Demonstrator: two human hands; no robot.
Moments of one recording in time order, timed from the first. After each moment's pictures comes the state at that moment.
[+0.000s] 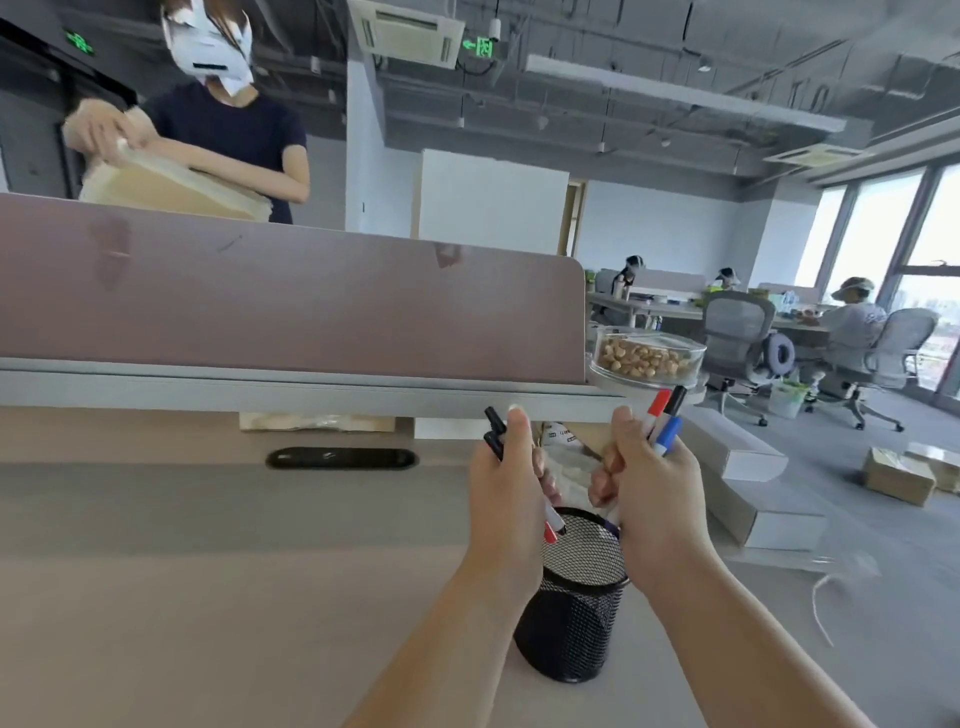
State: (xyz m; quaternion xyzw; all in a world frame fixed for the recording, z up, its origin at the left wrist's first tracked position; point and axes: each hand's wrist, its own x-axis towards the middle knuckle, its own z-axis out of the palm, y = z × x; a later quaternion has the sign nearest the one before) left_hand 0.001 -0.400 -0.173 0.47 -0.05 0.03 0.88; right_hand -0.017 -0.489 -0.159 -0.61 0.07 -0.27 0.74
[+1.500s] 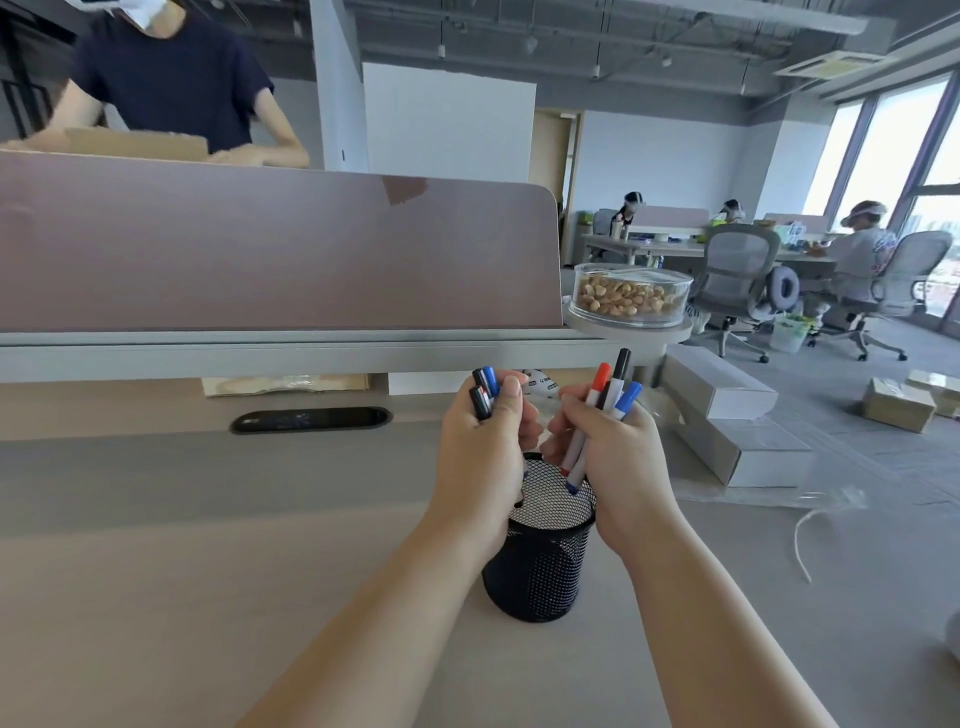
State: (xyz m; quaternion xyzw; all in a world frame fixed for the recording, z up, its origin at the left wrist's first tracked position) left_hand 0.004 -0.418 -0.182 0.57 -0.08 0.10 0.81; right_hand -0.002 -0.514 -0.184 -0.61 0.03 -0.21 0.76
